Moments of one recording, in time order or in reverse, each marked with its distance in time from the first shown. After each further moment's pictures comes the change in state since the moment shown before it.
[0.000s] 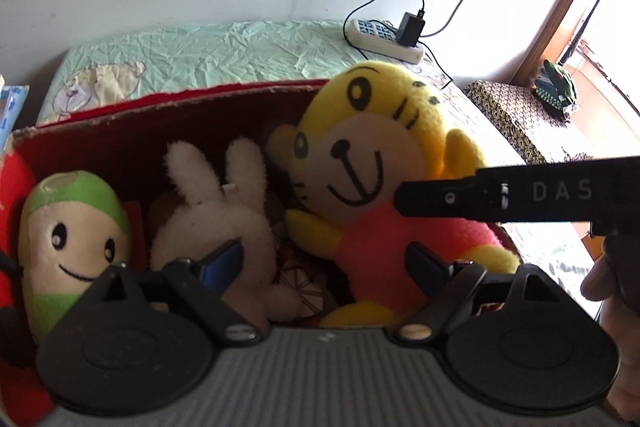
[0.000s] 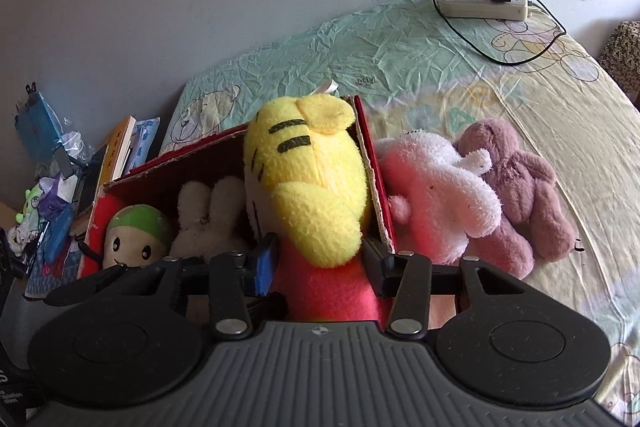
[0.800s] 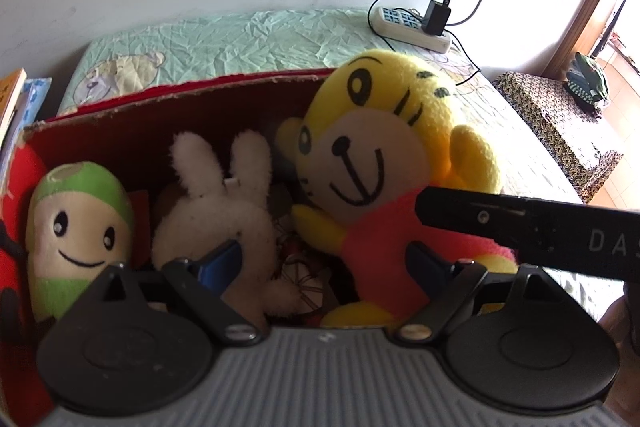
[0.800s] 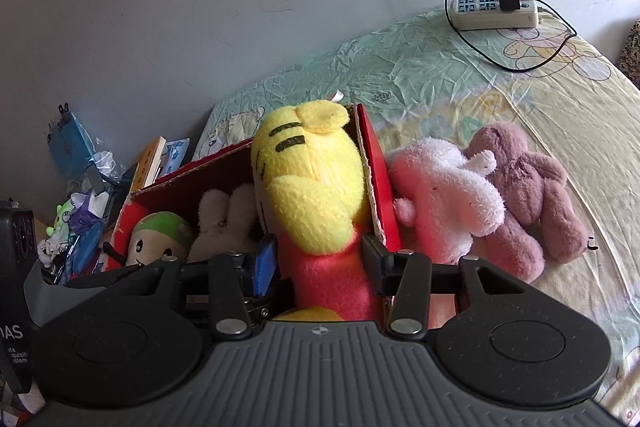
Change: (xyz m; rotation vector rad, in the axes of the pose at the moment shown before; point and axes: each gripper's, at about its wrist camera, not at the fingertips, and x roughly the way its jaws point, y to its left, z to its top) left arm 0.013 -0.018 0.003 -0.018 0.043 0.116; right arm -0.014 -0.018 -0.016 0.008 -0.085 0.115
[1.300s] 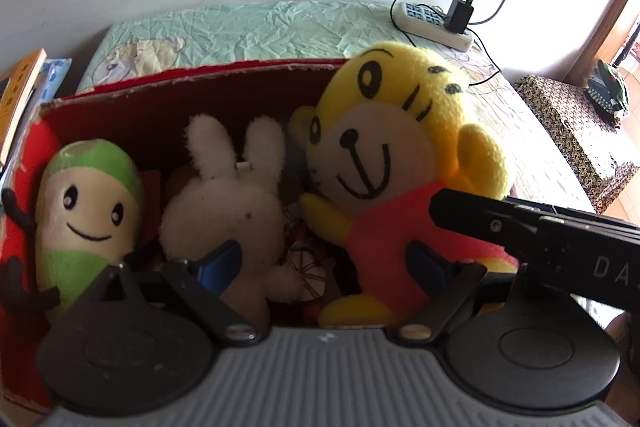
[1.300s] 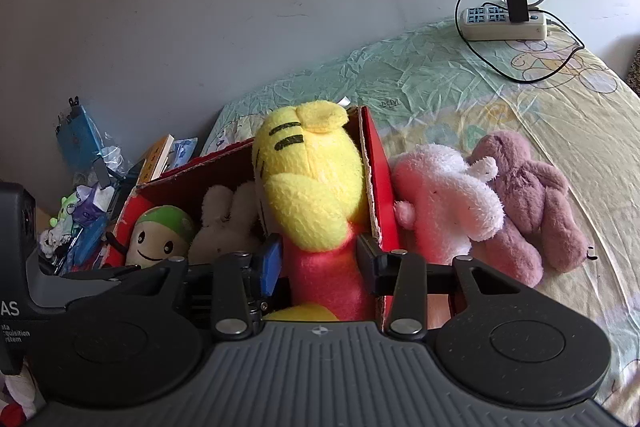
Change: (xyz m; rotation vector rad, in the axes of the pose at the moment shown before) left arm -0.001 -0.004 -0.002 -0.061 0.025 0.060; right arm -0.004 -0.005 -0.006 -0.041 -0.023 0.028
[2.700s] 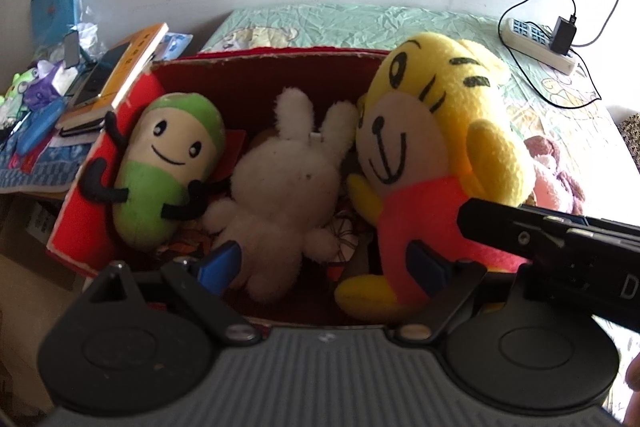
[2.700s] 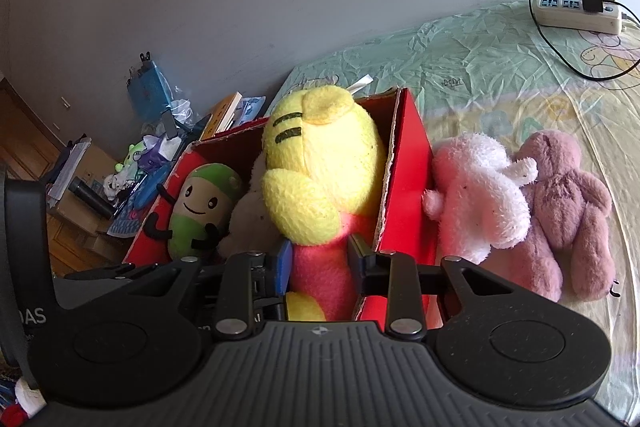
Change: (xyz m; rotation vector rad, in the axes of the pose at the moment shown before) left arm -0.014 -0.049 -0.024 -0.189 -0.030 0.391; right arm -0.004 -0.032 0.012 -0.109 0.133 0.256
